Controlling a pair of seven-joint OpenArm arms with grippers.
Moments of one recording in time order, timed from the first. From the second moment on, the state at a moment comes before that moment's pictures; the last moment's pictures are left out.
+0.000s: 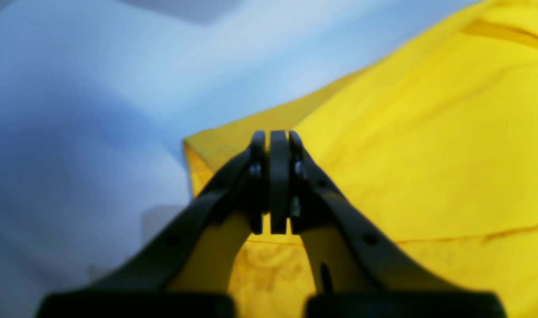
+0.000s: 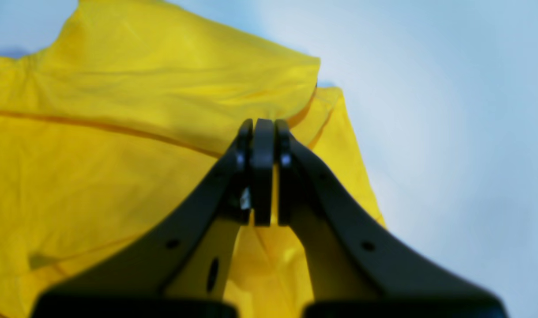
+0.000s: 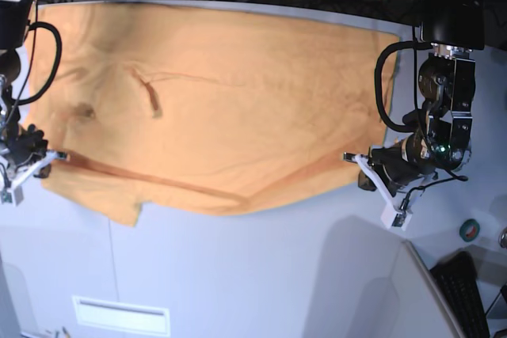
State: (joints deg) left arm -5.6 -22.2 1.7 86.8 -25.7 -12.5 53.1; right arm 5.2 20.4 14.3 66.0 18.1 17.3 -34.9
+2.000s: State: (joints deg) left arm 15.2 -26.9 -12.6 106.2 -25.9 -17.2 59.5; right arm -27.7 8.5 31.9 102.6 18.3 17.3 -50.7
